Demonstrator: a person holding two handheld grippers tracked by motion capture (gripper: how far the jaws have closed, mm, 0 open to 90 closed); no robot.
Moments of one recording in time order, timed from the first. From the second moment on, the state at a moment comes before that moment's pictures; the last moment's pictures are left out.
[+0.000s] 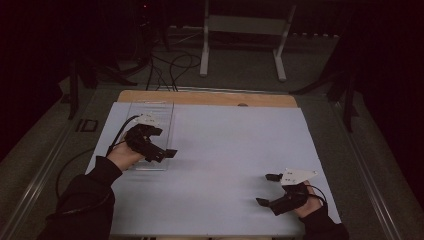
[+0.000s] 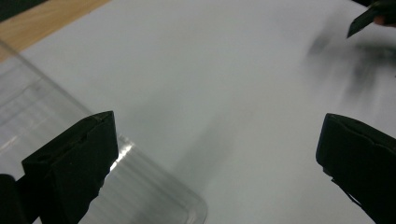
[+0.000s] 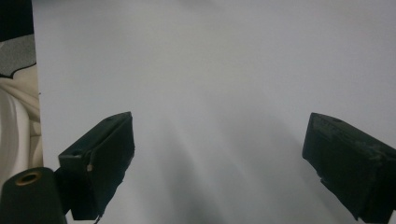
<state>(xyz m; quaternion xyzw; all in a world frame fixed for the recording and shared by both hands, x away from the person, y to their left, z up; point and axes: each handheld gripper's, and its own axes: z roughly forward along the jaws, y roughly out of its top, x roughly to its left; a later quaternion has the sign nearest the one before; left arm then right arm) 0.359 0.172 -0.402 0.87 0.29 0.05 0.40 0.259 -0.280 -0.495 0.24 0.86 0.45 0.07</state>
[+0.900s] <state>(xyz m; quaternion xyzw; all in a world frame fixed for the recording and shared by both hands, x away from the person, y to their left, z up) 0.342 0.103 -0.411 0.89 0.20 0.05 0.42 0.253 -0.288 -0.492 0.26 0.85 0.46 0.09</state>
